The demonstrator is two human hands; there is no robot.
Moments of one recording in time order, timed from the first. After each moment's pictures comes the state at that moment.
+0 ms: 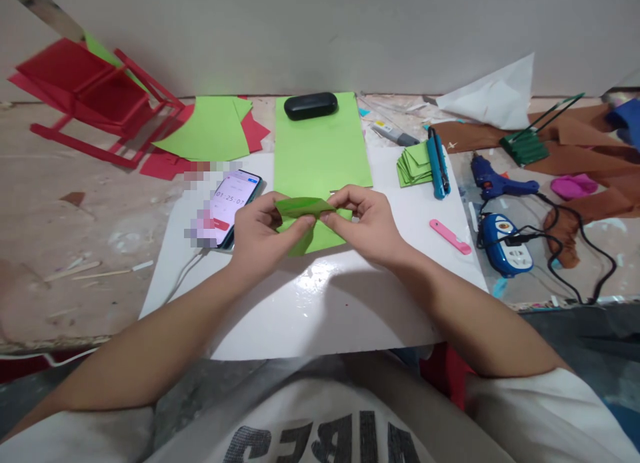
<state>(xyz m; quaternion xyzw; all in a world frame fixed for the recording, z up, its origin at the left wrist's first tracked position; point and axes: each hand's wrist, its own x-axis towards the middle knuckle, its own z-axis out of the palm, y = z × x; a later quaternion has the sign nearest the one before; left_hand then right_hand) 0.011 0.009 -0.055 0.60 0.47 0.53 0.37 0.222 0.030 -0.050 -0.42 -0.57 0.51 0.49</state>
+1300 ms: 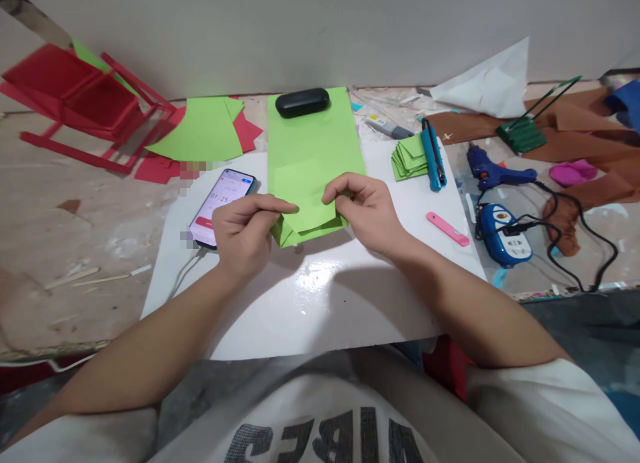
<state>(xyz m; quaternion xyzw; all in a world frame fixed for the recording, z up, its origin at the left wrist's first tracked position) 0.005 0.011 -0.058 0.58 0.43 0.61 0.34 0.228 0.037 -0.052 -0.37 -0.56 0.51 0.53</state>
